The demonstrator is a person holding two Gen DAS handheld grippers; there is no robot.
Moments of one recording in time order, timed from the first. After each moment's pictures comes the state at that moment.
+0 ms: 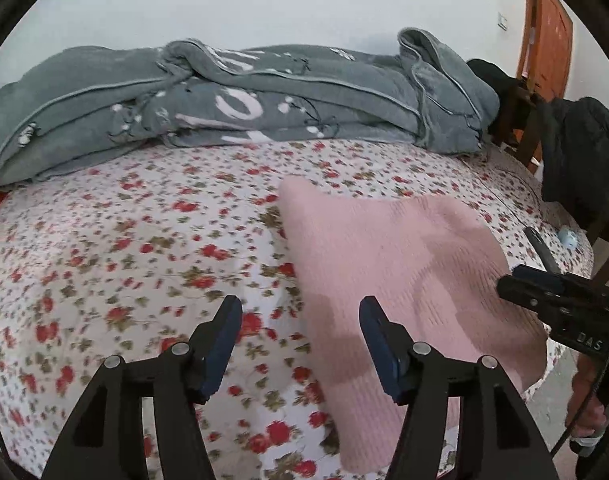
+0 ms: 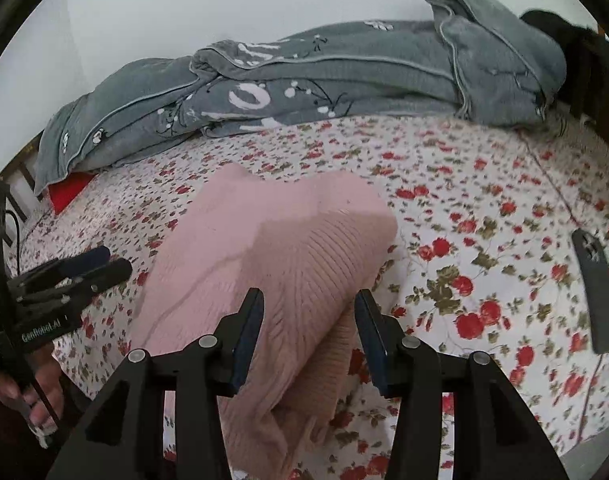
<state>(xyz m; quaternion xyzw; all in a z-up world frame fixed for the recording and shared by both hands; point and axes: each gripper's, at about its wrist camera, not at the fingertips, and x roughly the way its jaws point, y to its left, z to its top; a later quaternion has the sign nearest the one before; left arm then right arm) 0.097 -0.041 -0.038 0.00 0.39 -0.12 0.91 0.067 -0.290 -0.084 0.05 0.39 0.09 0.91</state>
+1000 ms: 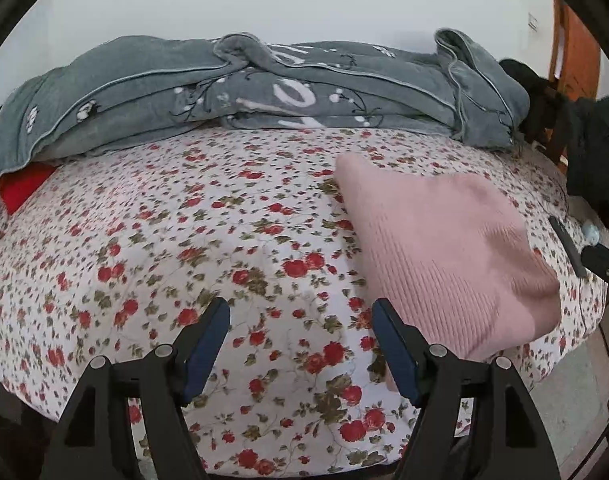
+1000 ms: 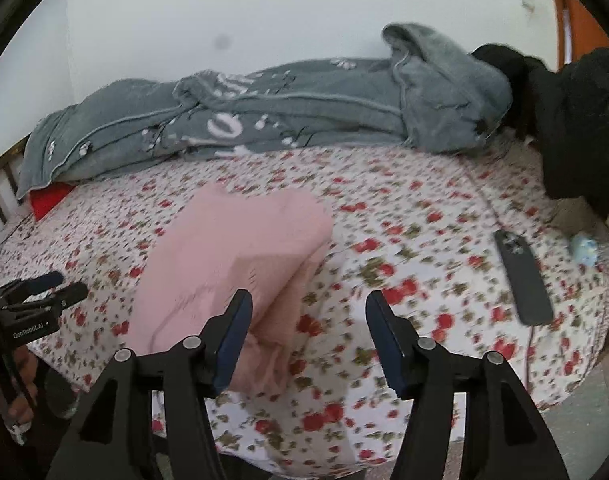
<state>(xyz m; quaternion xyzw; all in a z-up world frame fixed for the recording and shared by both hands) 0.039 -0.006 -0.035 0.00 0.41 -0.05 0.91 -0.011 -0.311 -0.051 0.03 0.34 0.01 0.94</state>
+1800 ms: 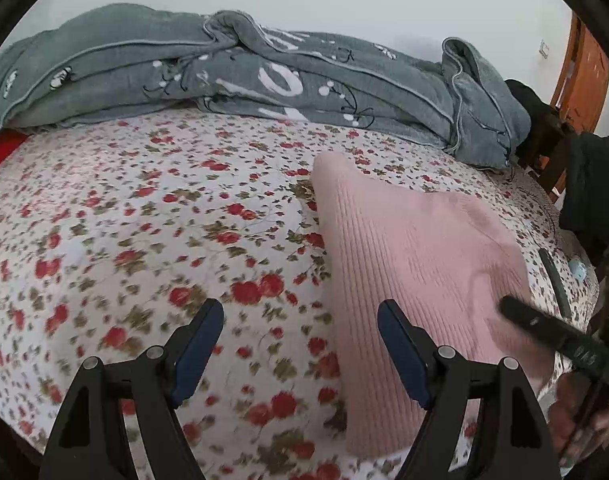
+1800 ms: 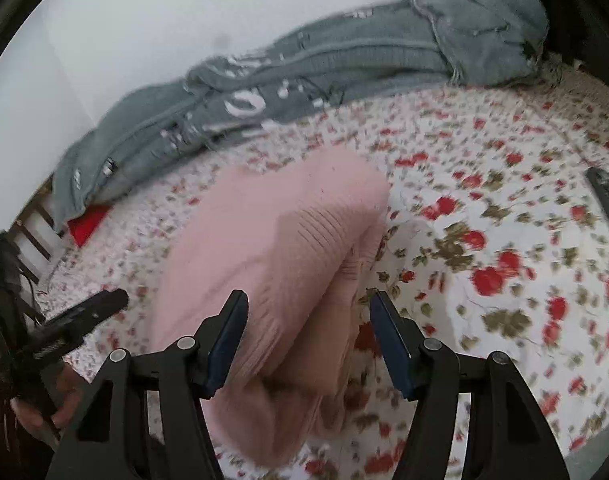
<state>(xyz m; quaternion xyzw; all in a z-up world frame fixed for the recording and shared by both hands) 0.093 -0.027 -0.063 -0.07 0.42 -0.08 0.90 0.068 -0.309 -0.116 0.15 0.40 0.11 0.90</state>
